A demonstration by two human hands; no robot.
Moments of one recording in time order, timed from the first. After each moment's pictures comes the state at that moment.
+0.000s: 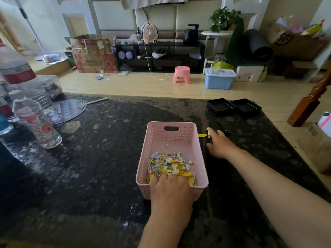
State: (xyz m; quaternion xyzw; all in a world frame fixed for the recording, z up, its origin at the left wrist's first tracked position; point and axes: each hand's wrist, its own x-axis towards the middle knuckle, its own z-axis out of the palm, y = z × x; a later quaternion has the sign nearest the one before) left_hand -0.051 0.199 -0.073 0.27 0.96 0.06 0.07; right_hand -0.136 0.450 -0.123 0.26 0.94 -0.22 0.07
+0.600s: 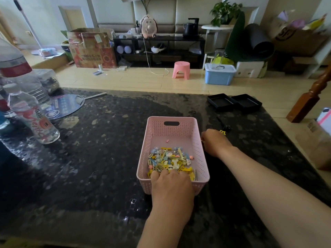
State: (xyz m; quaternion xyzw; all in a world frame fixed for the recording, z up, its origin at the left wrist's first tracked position) left_hand -0.053 0.200 -0.077 0.27 0.96 0.07 0.07; right_hand -0.146 0.430 -0.130 0.16 0.99 -0.01 -0.01
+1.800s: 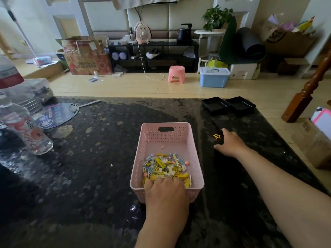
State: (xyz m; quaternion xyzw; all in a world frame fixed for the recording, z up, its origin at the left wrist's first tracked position) left_hand -0.054 0.202 -0.075 0.26 0.96 0.06 0.08; right_hand -0.121 0.492 -0.123 0.36 0.91 -0.21 0.05
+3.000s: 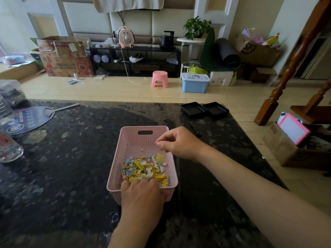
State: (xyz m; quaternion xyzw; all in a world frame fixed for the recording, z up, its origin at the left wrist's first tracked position) left_hand -0.050 0.203 -0.070 0.27 0.96 0.06 0.05; right_hand -0.085 0.375 -0.028 0.05 0.89 -0.45 -0.03
